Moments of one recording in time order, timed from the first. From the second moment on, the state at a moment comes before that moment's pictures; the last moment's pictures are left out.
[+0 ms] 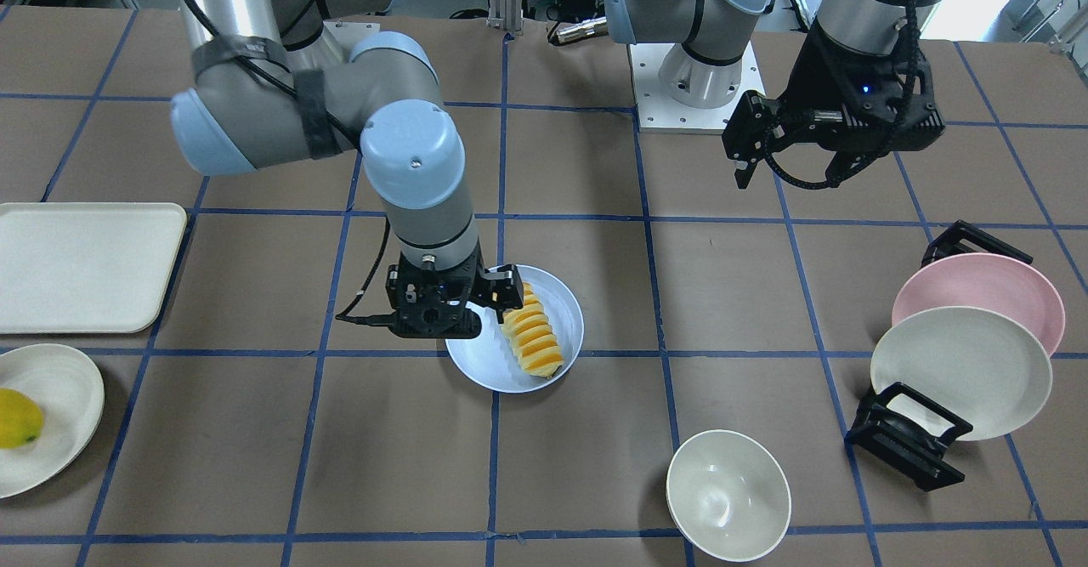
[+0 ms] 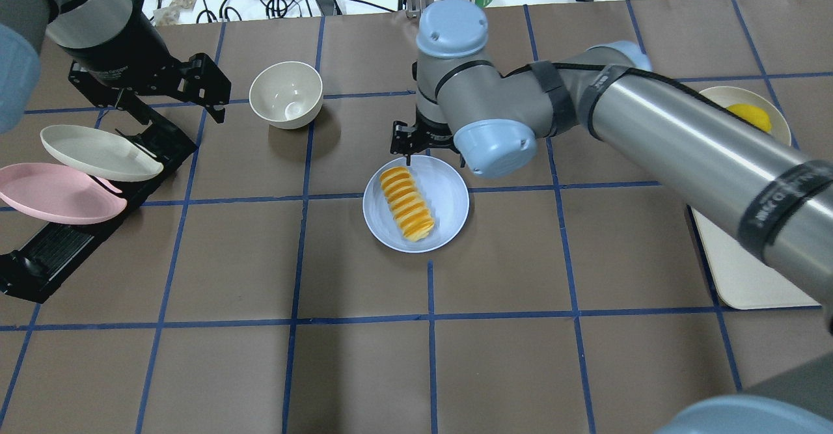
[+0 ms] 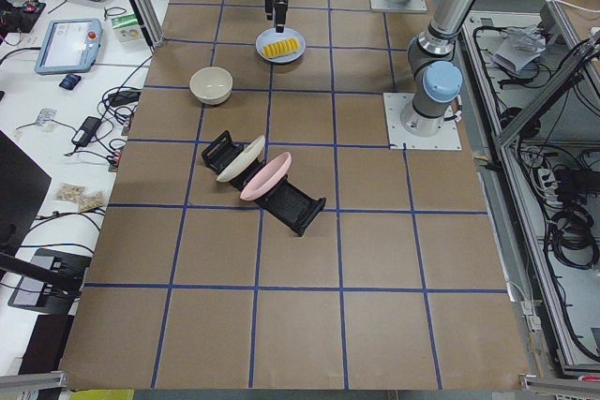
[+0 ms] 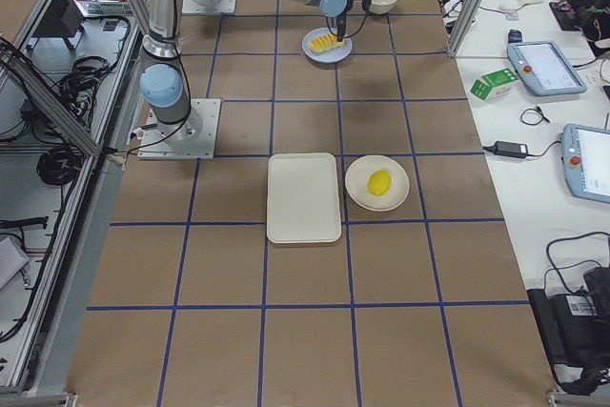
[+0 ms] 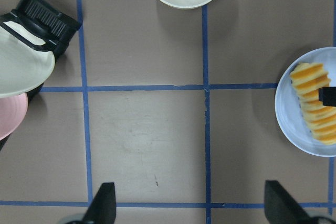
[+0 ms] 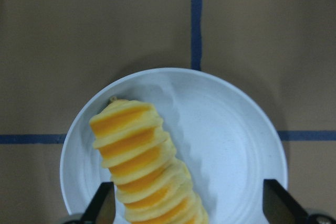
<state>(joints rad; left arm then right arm) -1.50 -1.53 -1.60 -1.50 1.59 0.06 1.83 -1.22 1.61 -2.00 -1.50 0.31</state>
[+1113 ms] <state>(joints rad) -1.50 -1.53 -1.60 -1.51 1.54 0.03 1.55 -1.56 1.61 -1.61 -1.55 0.08</state>
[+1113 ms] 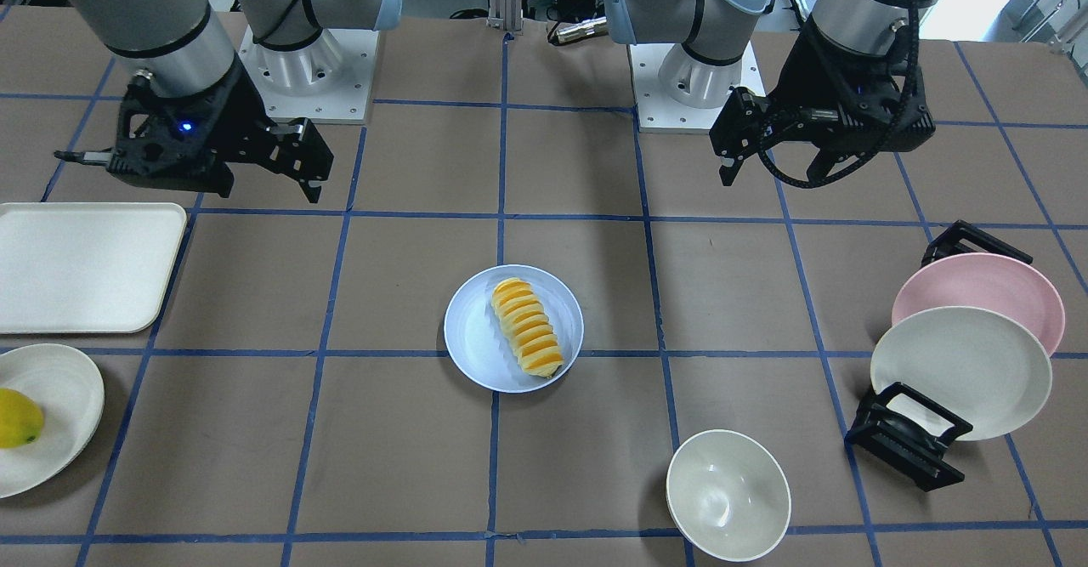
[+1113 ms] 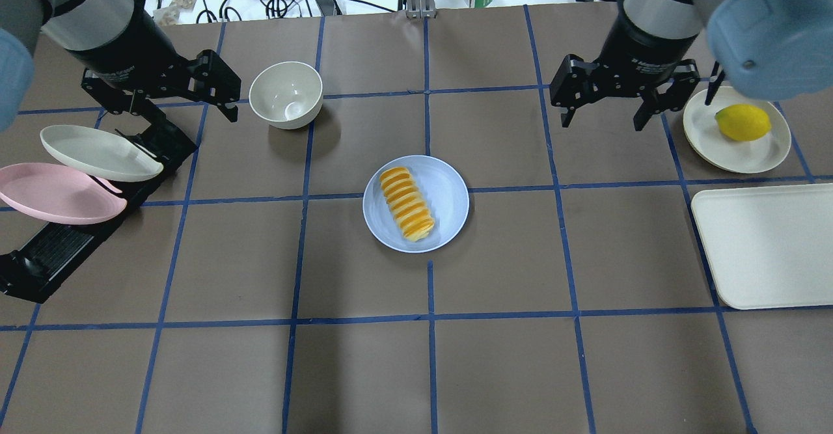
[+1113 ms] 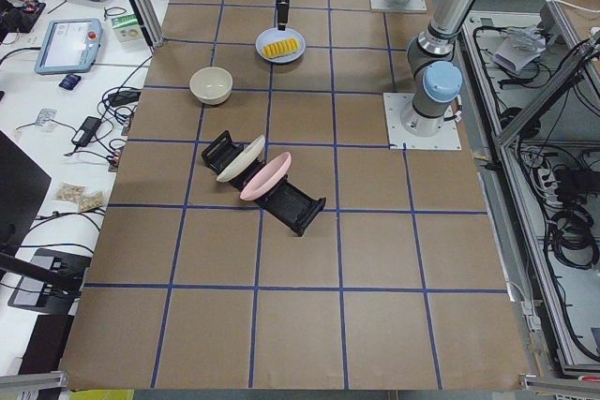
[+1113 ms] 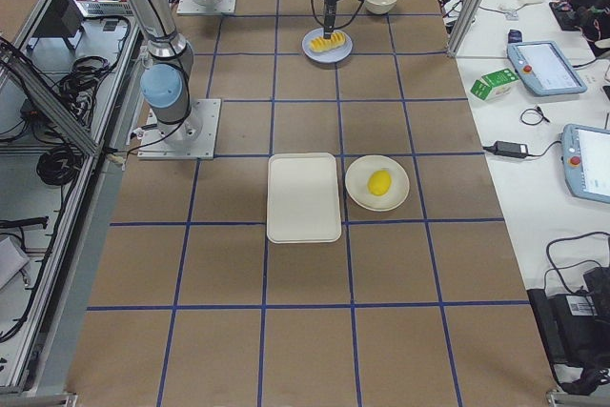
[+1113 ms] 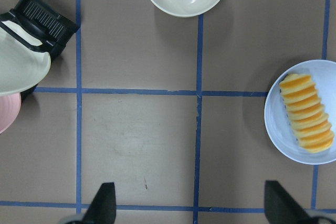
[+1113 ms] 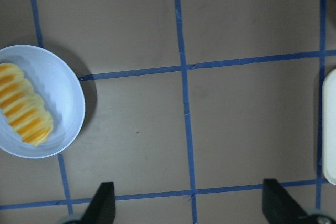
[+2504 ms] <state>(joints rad) -1.51 -1.52 -1.58 -1.54 1.58 0.00 1.58 -1.63 1.63 -1.60 -1.59 0.08</state>
